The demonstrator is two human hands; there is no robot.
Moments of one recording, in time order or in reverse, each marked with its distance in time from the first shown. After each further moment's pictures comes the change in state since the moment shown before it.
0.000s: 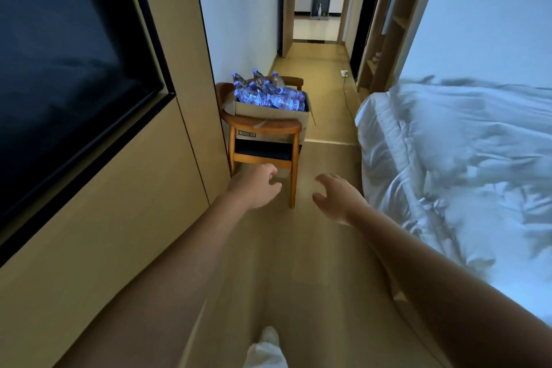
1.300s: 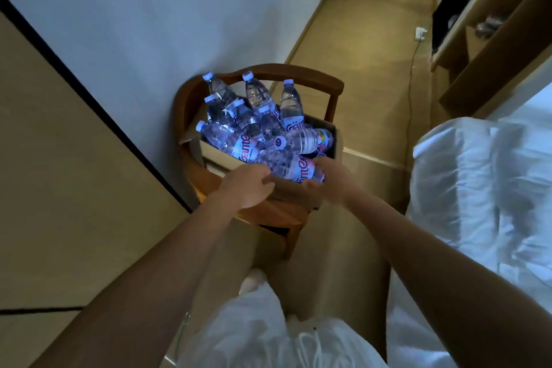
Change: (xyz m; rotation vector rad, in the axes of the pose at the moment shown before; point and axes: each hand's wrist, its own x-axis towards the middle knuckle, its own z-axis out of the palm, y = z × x) left_hand 0.660 -0.098 0.024 0.018 -0.198 -0.266; right_hand 0.712 0.159 -0.009 0.152 -0.248 -0.091
